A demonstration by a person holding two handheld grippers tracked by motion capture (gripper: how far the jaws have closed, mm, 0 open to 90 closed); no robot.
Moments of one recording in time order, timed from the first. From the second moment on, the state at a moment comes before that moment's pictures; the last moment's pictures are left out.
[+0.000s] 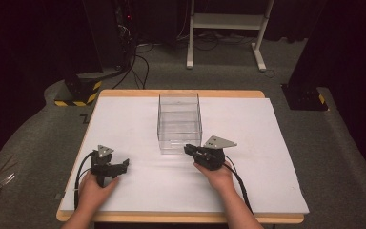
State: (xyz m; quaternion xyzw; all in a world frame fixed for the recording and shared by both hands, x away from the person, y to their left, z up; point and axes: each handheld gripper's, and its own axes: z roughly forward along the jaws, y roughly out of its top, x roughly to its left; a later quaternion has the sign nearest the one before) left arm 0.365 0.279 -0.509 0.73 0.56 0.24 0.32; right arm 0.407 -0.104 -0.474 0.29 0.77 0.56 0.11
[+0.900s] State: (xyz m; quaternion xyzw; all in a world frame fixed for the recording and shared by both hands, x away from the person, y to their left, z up) left arm 0.365 0.279 -0.509 0.73 0.56 0.24 0.32; right arm 0.379 -0.111 -0.475 0.27 0.78 0.56 0.09
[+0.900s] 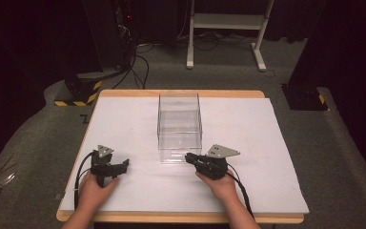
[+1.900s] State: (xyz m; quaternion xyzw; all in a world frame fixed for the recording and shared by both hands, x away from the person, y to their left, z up) left arm 0.365 0.279 -0.509 0.73 0.56 0.24 0.32; right arm 0.332 -0.120 -0.473 0.25 0.79 0.55 0.08
